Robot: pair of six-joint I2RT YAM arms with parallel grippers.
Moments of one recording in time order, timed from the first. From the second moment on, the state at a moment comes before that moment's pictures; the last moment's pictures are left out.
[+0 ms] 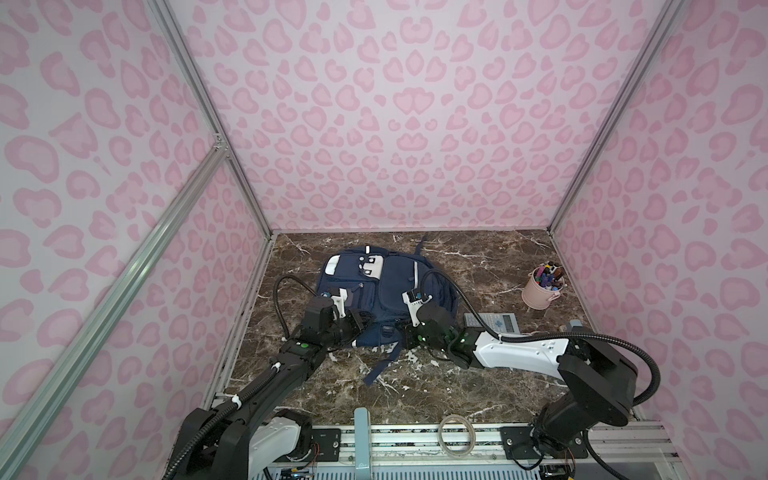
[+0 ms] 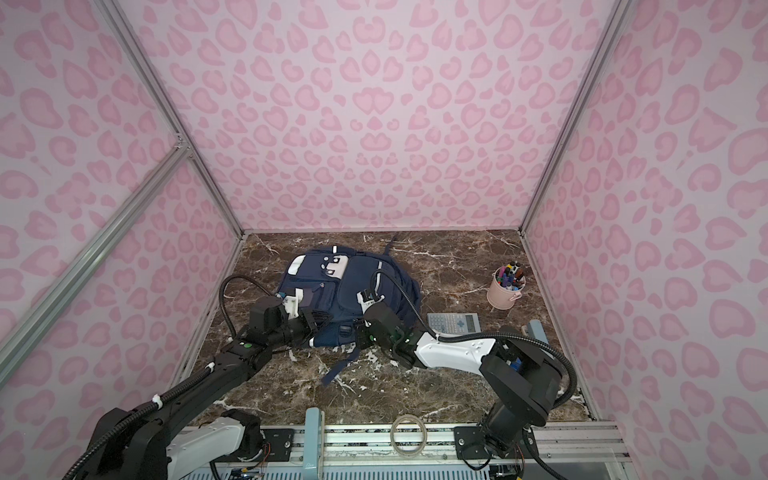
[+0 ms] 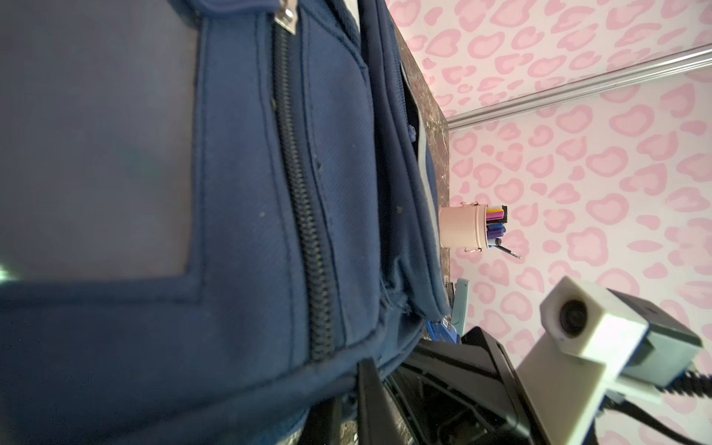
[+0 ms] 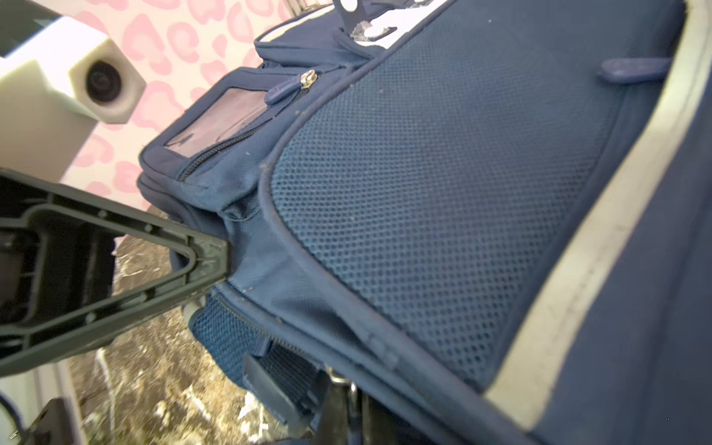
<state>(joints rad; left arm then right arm) -0.31 1.10 0.48 0.05 0.47 -0.92 0.91 1.60 0.82 0.15 0.05 0.52</state>
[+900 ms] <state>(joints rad) -0.32 1.13 0.44 0.17 0.51 -1.00 0.92 1.52 0.87 -0.05 0.06 0.45</state>
